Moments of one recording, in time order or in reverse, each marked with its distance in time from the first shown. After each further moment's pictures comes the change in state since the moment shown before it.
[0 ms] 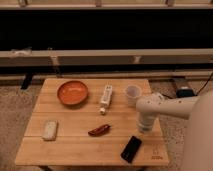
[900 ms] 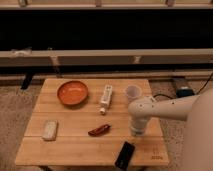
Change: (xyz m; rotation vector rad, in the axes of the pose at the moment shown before) arm -0.031 0.013 -0.008 0.021 -0.006 -0.030
